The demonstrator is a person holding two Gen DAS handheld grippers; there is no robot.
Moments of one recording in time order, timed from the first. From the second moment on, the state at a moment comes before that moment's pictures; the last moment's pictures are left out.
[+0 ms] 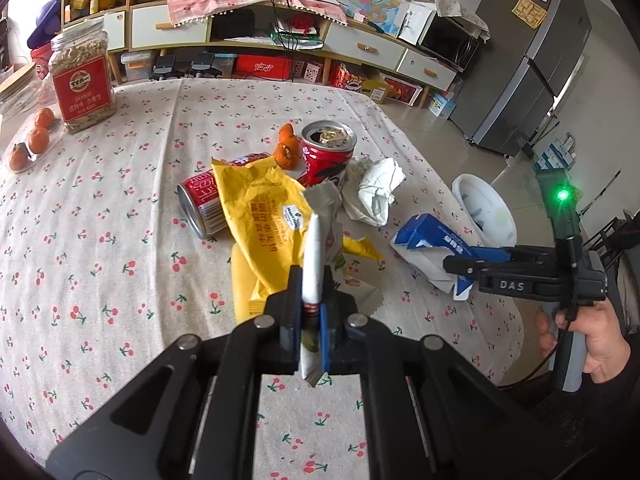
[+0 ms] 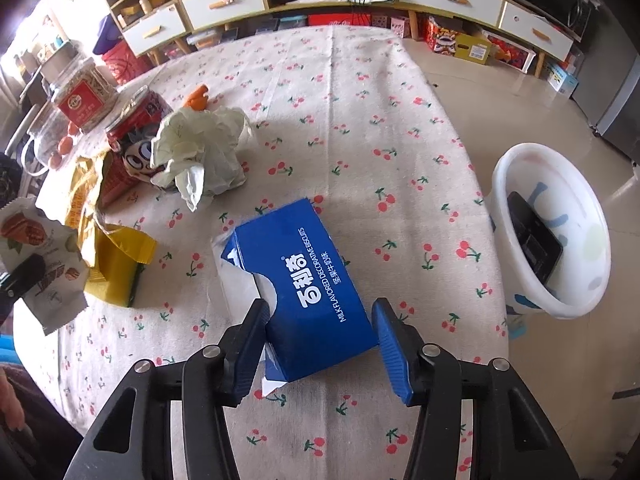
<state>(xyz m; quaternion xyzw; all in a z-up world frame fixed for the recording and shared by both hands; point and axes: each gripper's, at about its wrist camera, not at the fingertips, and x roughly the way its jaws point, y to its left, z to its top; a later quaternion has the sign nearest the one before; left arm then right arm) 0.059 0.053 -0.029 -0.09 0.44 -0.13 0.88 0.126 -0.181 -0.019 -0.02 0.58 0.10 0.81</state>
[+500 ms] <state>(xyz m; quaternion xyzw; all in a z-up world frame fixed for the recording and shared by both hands) 0.071 0.011 -0.008 -0.07 0.41 -0.15 0.90 0.113 -0.261 0.026 0.04 0.52 0.06 0.85</state>
